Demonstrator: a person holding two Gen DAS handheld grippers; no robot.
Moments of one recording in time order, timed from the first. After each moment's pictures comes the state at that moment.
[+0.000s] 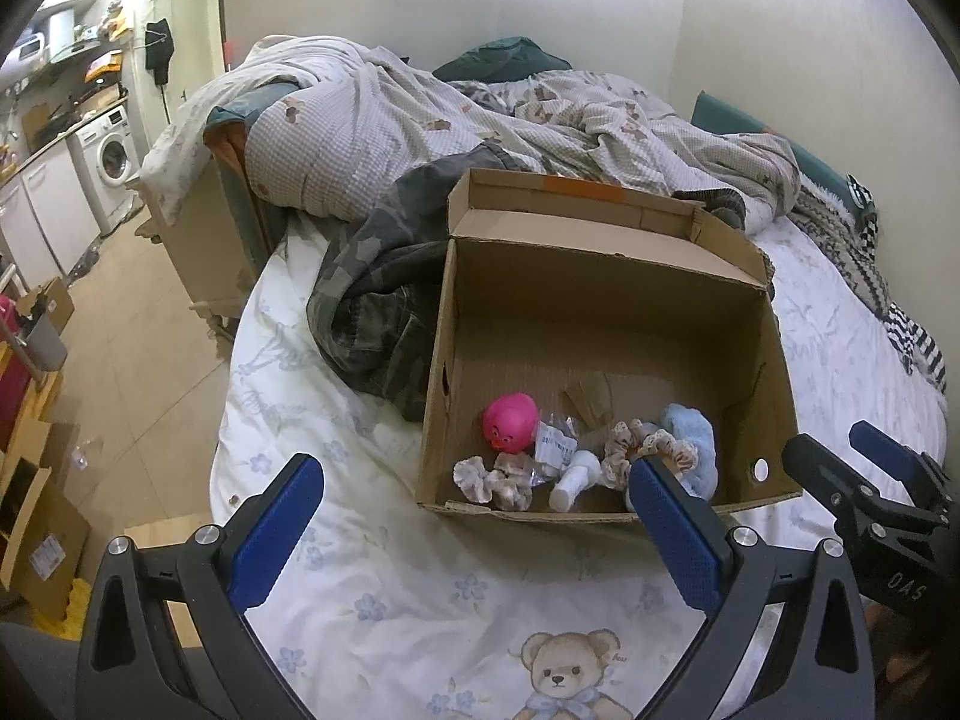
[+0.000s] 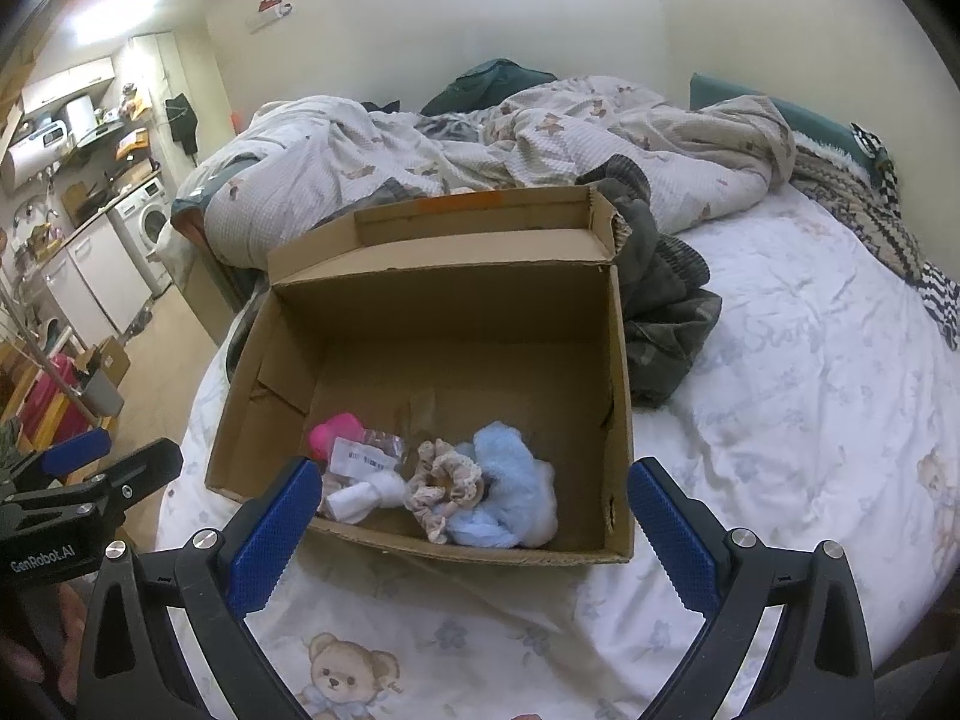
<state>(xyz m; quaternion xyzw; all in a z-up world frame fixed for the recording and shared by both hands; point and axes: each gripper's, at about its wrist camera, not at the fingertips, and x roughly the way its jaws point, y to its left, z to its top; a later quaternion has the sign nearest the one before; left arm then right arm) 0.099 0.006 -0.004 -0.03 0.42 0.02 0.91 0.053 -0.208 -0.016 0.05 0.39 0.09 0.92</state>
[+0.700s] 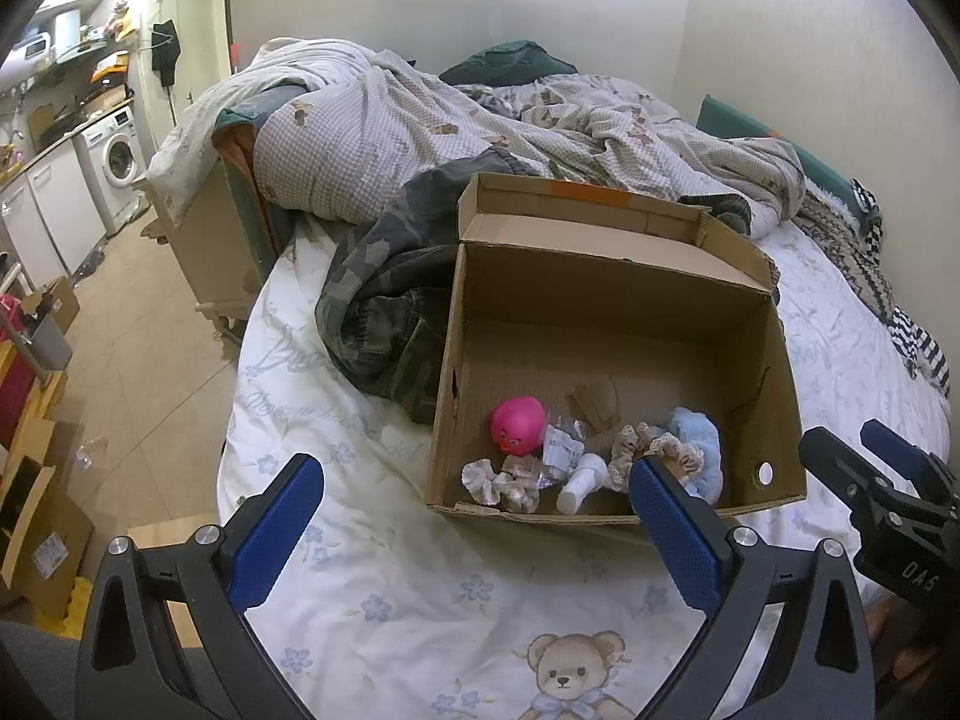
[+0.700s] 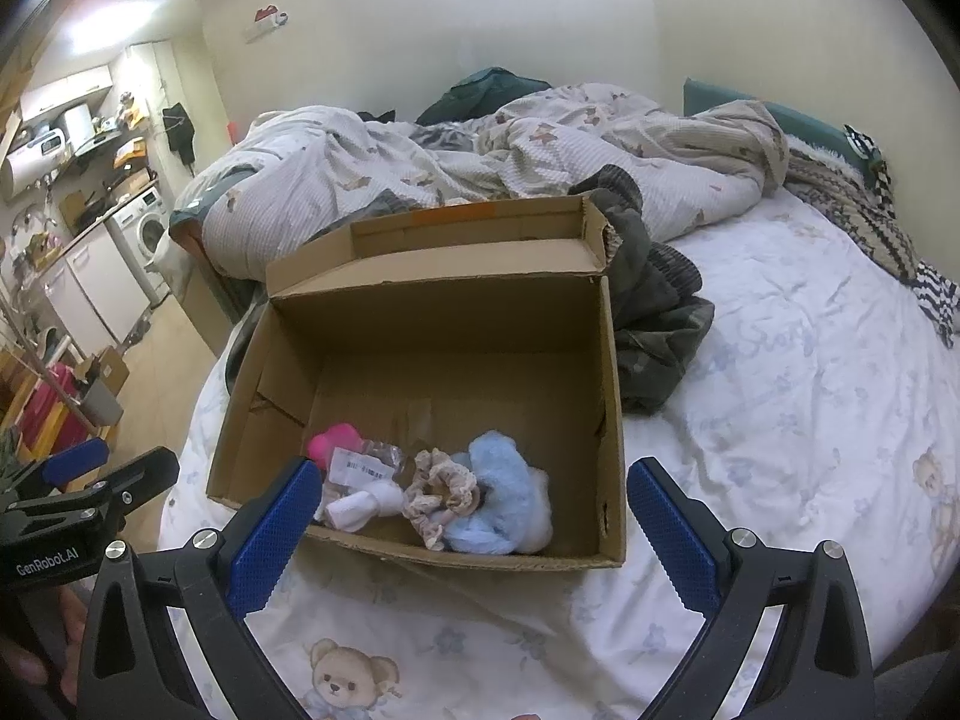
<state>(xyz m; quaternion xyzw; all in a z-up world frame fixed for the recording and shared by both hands) 0.098 0.010 -0.004 -0.03 0.41 0.02 0.91 0.053 -0.211 -0.008 0.05 0.38 0.08 0.92</state>
